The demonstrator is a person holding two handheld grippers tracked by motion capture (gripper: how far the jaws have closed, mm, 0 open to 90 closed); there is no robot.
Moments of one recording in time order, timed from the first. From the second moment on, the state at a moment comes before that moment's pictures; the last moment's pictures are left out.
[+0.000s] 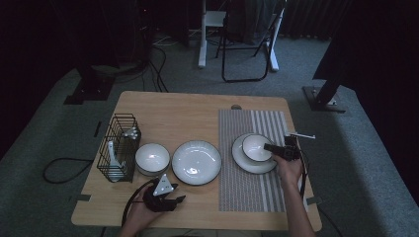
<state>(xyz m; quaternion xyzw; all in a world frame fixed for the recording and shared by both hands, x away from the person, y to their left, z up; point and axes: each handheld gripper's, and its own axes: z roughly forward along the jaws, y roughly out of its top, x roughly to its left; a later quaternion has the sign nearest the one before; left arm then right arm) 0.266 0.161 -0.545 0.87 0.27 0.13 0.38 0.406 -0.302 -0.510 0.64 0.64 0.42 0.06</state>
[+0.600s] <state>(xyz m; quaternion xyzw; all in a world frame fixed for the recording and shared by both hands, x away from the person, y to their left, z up) 0.266 0.161 -0.545 0.87 0.28 0.13 0.38 0.392 -0.295 -0.491 0.60 0.67 0.41 0.17</state>
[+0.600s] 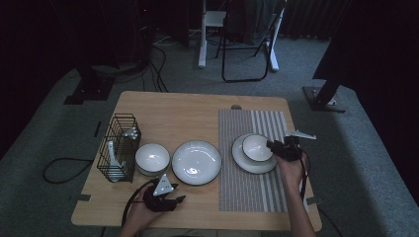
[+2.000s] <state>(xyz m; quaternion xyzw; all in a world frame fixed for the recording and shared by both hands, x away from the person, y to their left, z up) 0.267 0.161 -0.545 0.87 0.28 0.13 0.38 0.297 -0.254 -0.484 0.42 0.73 0.47 0.28</state>
